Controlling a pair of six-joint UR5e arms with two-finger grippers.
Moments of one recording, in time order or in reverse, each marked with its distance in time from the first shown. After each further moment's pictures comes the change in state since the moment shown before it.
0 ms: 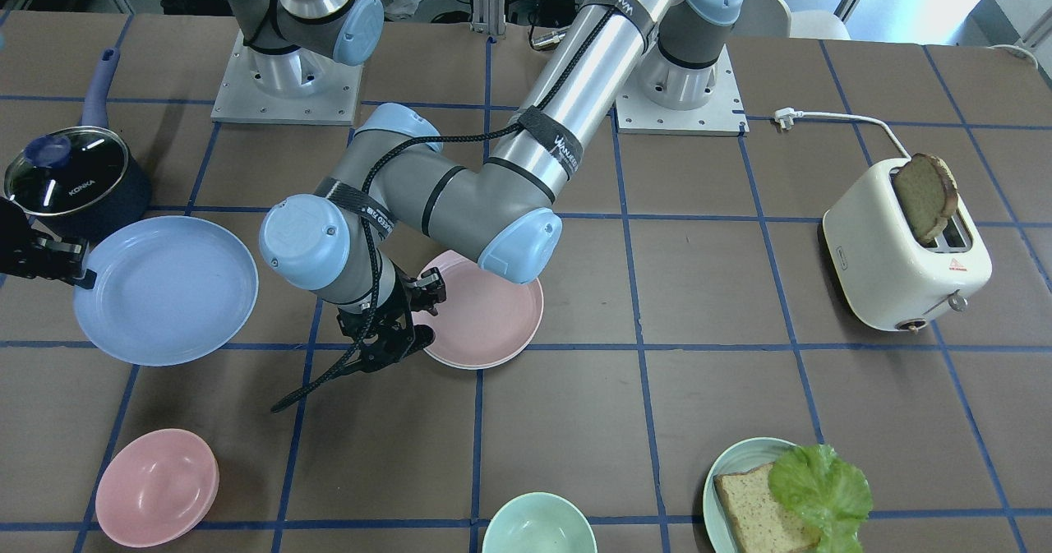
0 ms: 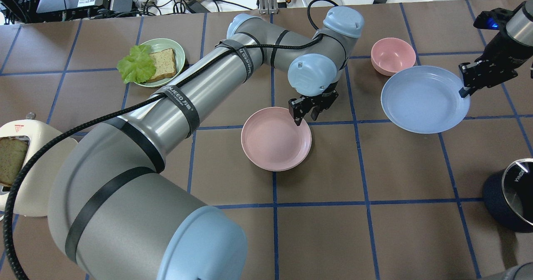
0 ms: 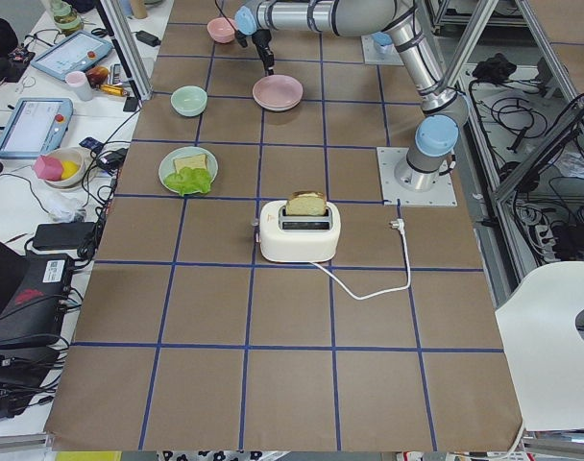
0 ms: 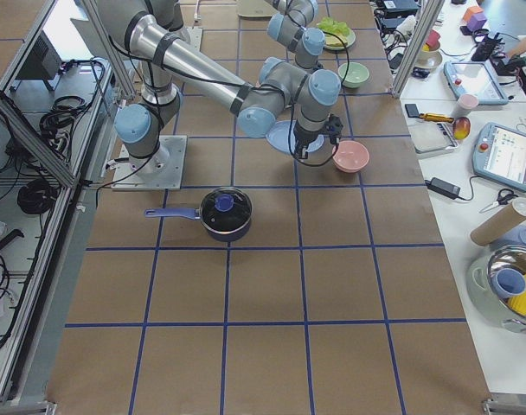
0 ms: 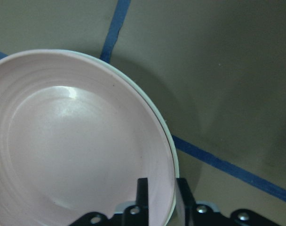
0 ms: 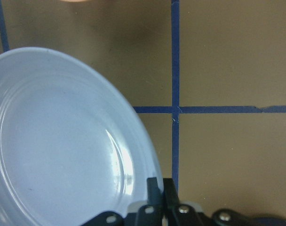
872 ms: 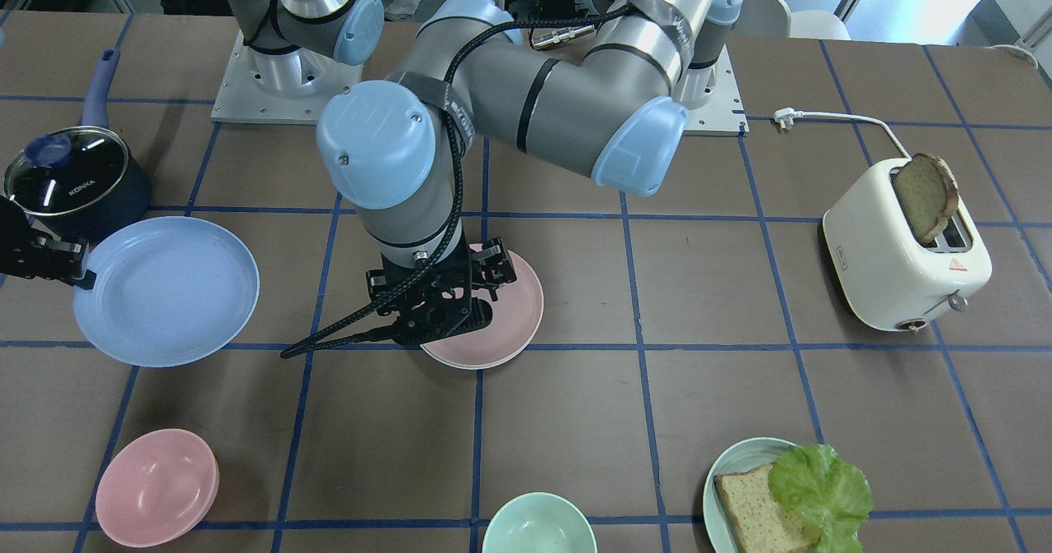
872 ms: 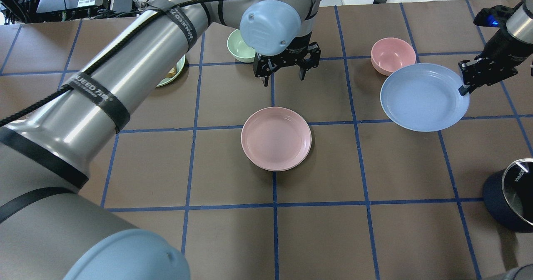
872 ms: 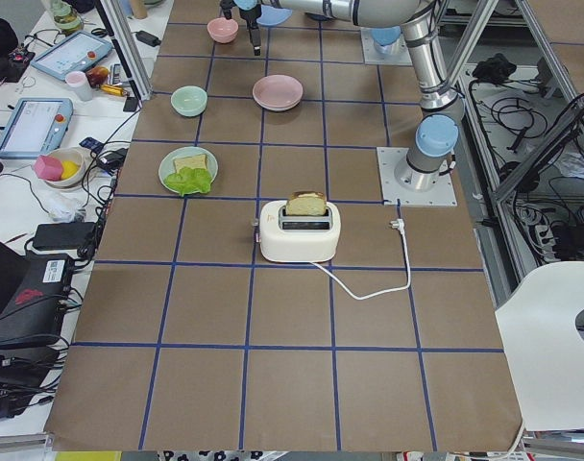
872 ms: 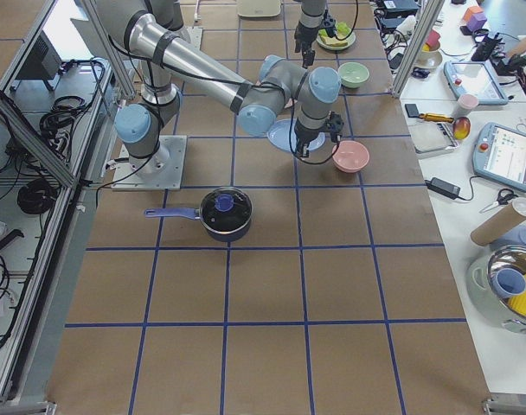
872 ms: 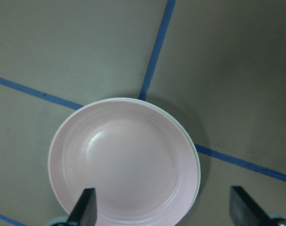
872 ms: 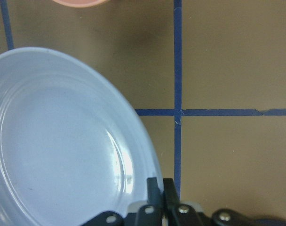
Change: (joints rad) left arm 0.122 0.210 -0.009 -0.039 0.014 0.344; right arm 0.017 -0.007 -0.007 0.000 0.006 0.007
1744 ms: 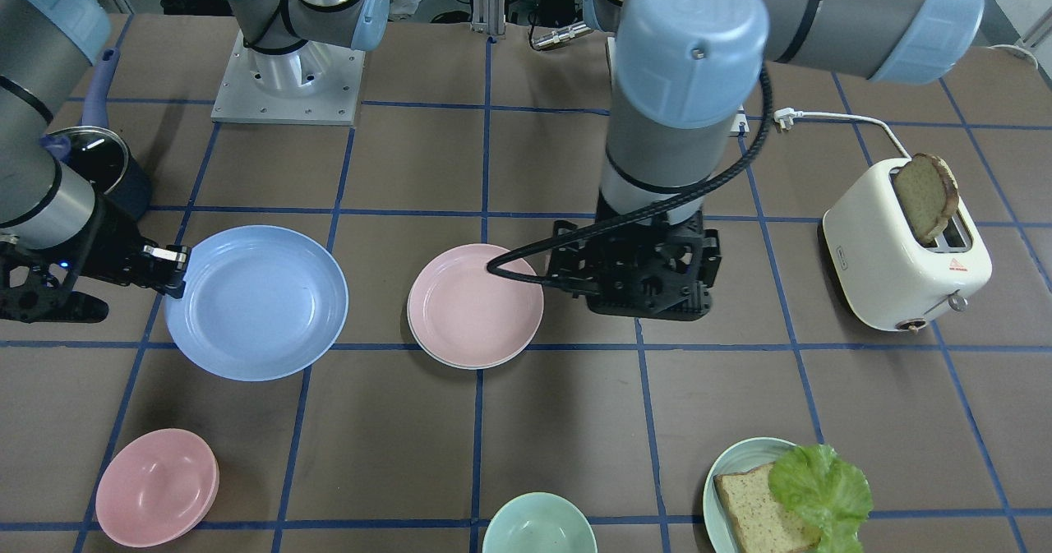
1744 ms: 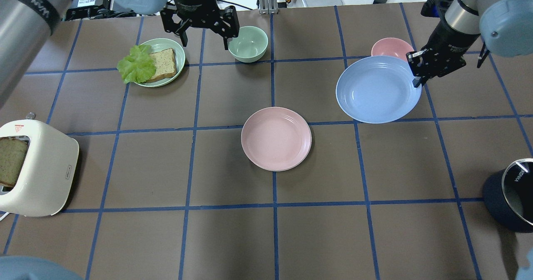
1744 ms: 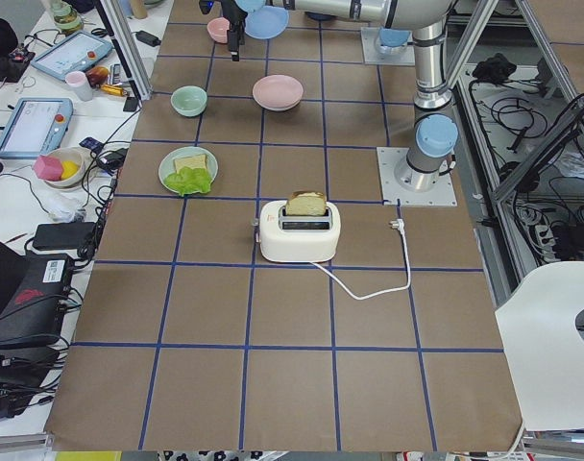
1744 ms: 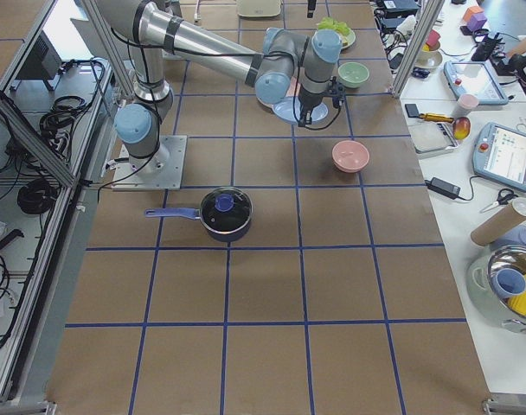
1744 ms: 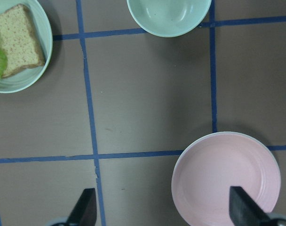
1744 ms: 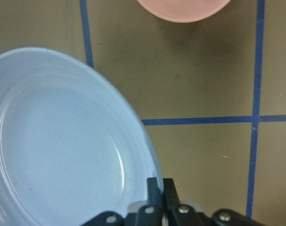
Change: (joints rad) left arm 0.276 0.227 -0.142 -0.002 -0.012 0.615; right arm 0.232 -0.010 -0.022 -0.002 -0.002 0.270
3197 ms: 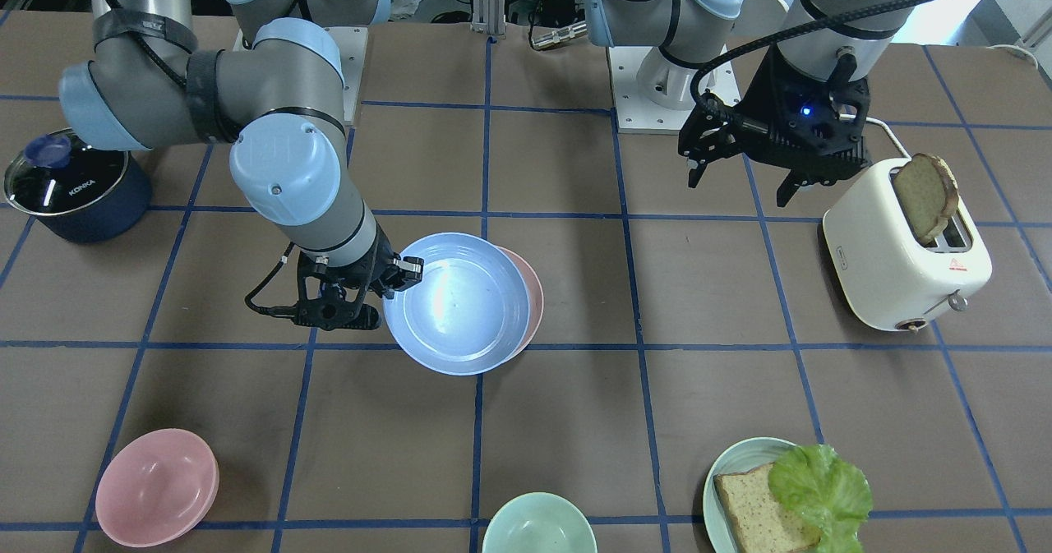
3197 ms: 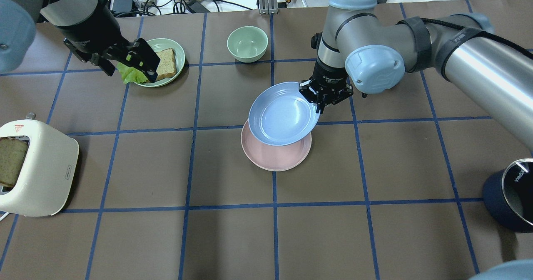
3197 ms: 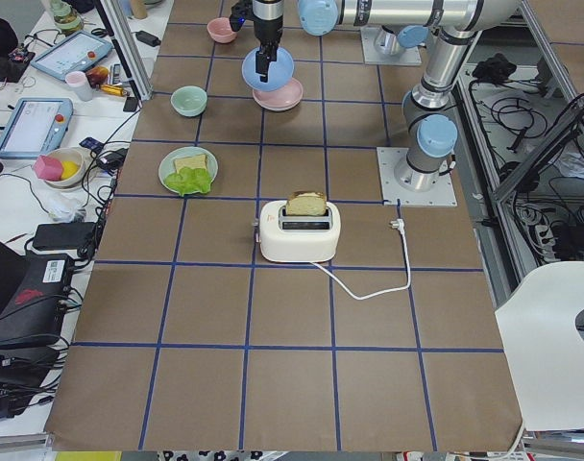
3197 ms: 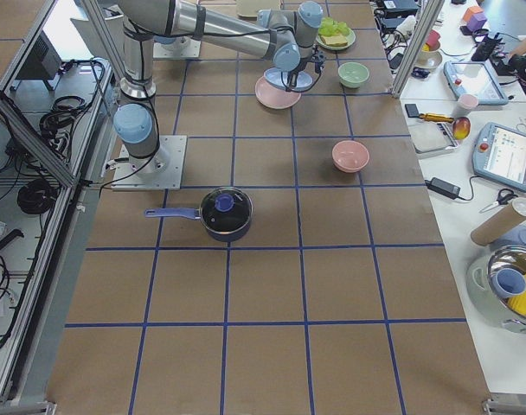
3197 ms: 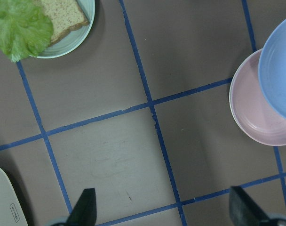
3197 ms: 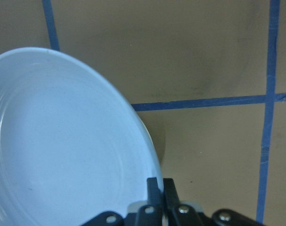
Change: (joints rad) left arm 0.219 0.337 -0.312 0.013 -0.096 0.289; right arm 0.379 0.114 0.018 -0.106 0.052 0.402
